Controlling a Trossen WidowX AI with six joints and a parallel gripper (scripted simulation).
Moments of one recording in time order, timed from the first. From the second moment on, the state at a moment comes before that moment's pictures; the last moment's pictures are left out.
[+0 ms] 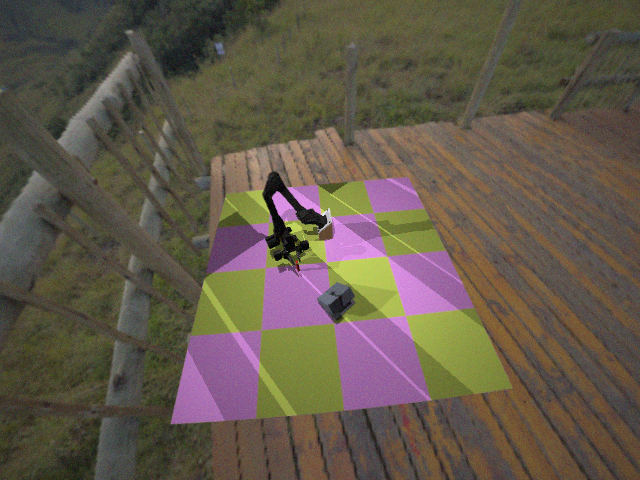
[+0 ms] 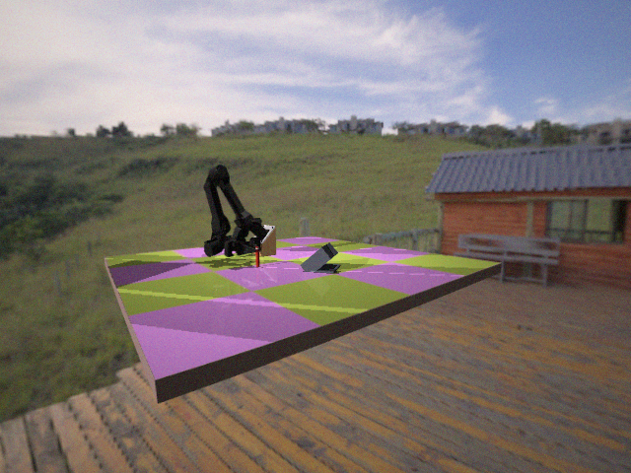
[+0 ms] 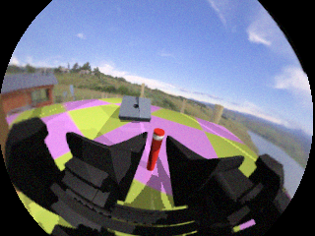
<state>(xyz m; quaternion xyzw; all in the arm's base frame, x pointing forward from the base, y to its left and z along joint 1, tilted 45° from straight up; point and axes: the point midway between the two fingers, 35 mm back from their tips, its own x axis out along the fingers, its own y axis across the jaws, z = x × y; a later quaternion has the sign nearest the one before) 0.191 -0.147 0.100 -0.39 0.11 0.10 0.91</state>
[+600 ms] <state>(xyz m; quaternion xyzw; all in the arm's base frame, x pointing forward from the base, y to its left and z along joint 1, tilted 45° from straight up) 0.191 -0.147 0.100 -0.39 0.11 0.10 0.91</state>
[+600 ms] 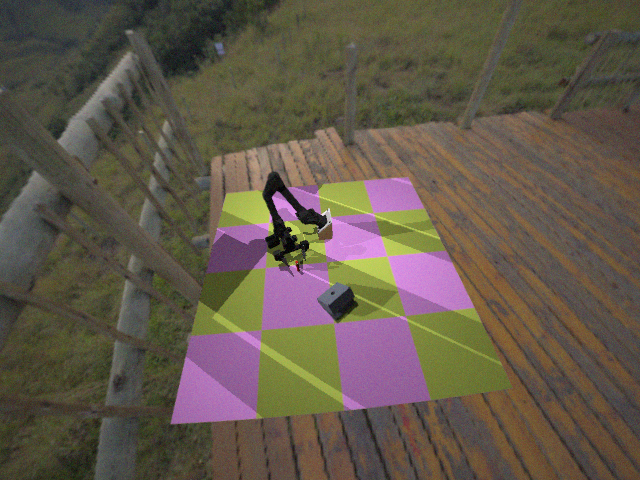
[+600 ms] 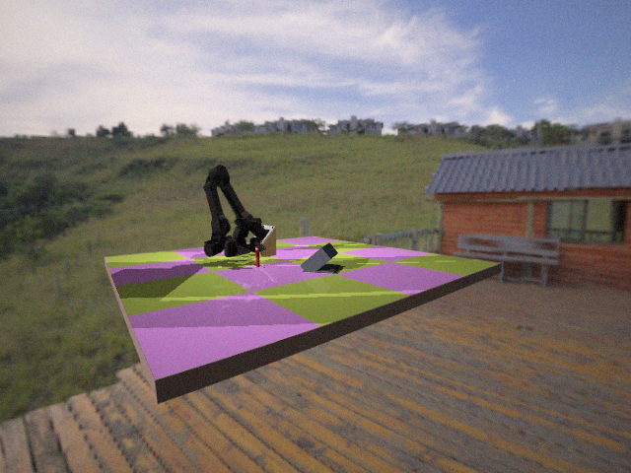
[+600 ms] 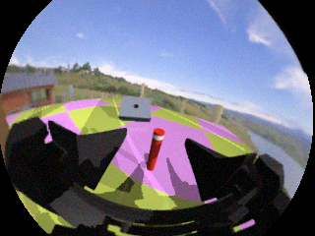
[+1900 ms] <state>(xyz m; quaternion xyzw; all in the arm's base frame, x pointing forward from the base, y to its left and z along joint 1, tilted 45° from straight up) 0.204 -0.041 0.200 -0.32 0.19 0.10 0.92</state>
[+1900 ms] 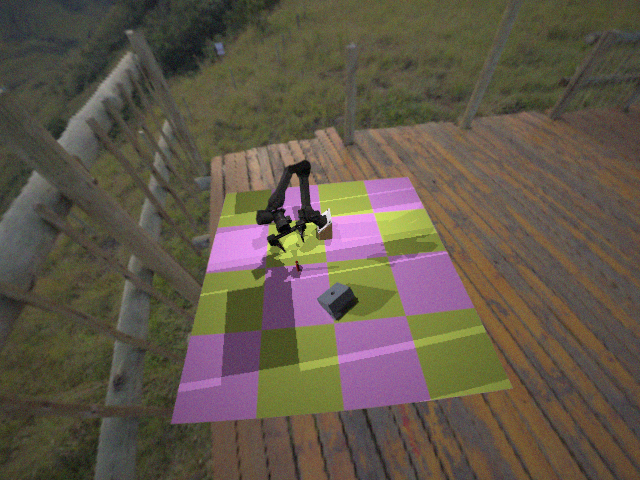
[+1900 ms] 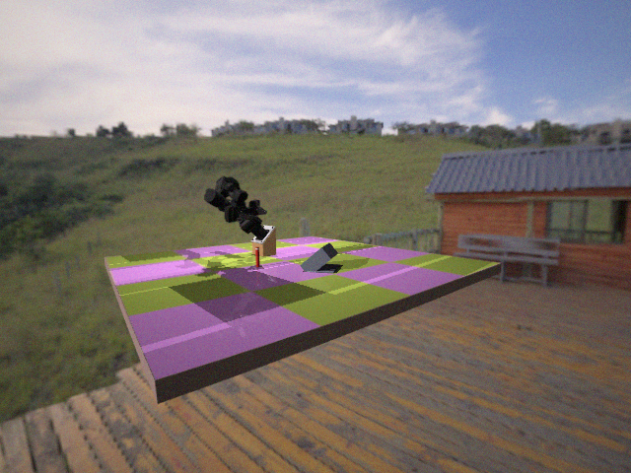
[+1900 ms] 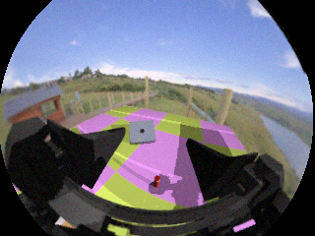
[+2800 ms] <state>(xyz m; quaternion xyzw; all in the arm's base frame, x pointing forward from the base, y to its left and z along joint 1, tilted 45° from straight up) 0.208 -0.068 0.140 -0.18 0.56 0.00 0.81</state>
